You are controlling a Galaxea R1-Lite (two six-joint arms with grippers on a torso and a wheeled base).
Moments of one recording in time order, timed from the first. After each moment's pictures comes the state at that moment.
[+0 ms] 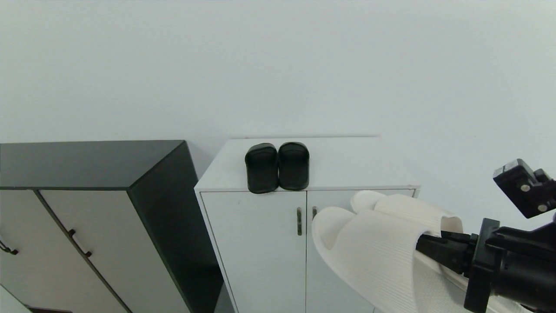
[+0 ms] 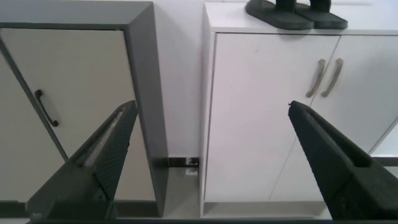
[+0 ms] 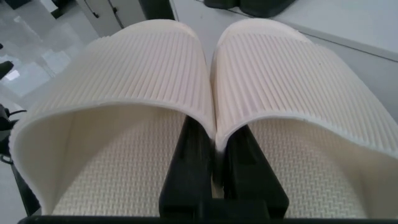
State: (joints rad) left arm 0.00 0.00 0.00 0.00 0.03 -0.01; right arm 0.77 1.23 -0.50 -0.52 0.05 0.19
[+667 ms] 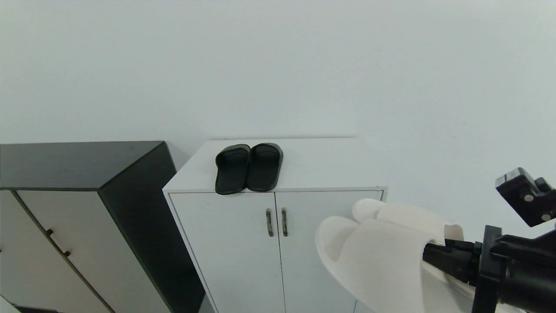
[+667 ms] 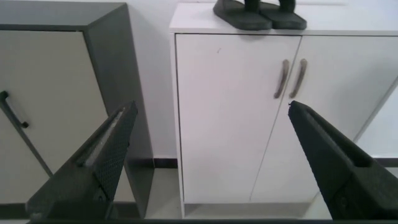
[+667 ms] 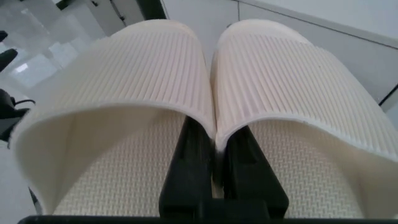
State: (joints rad) left arm 0.00 0.00 0.00 0.00 0.03 -0.01; right arm 0.74 1.22 -0.47 -0.53 0.10 0.19
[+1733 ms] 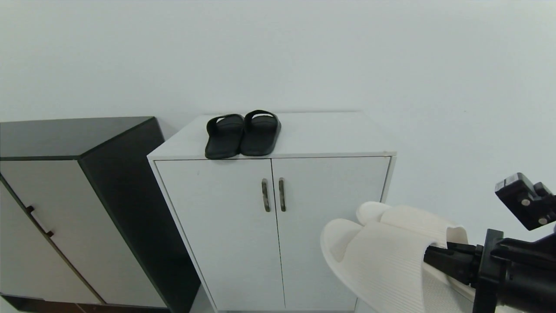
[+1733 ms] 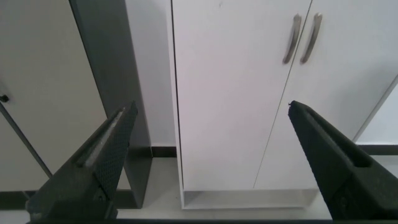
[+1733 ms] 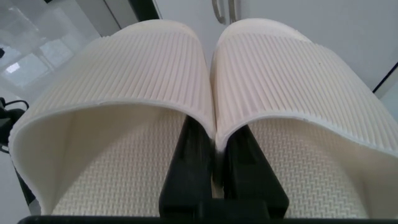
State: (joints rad) left arm 0.00 0.00 0.00 0.00 0.02 -0.01; right arm 0.74 1.22 -0.45 -0.53 0.10 0.18
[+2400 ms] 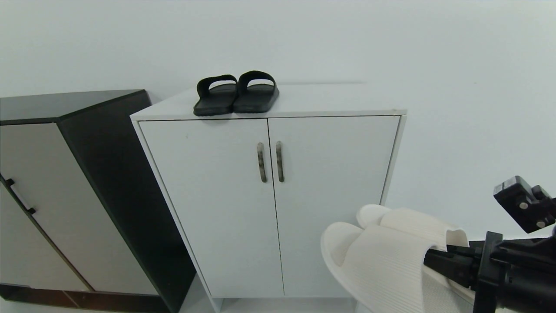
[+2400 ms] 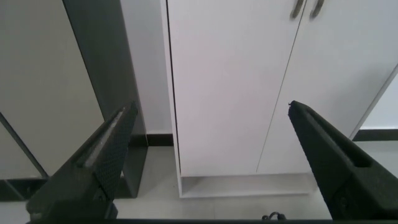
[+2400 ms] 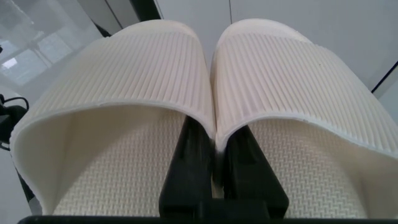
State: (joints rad) left arm 0.00 0.00 0.00 0.00 0.00 -0.01; right arm 0.74 1.22 -0.44 -0.53 0.11 0.18
